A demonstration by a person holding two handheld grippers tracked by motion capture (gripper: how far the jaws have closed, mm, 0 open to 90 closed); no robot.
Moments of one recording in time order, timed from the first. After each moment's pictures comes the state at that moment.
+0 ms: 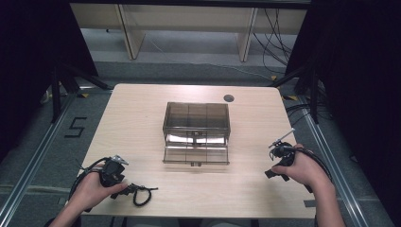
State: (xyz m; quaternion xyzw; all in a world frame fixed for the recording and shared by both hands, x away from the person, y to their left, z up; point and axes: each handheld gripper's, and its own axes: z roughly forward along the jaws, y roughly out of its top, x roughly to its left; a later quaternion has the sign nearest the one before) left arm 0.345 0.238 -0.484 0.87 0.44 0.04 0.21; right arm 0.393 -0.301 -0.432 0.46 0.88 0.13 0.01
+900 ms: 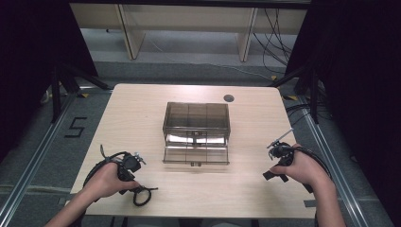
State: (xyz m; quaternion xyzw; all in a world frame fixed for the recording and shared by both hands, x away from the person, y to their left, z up) left arm 0.364 0.190 -0.470 0.92 0.37 0.01 0.10; right arm 0.392 -0.296 -0.428 0.46 0.88 0.12 -0.03
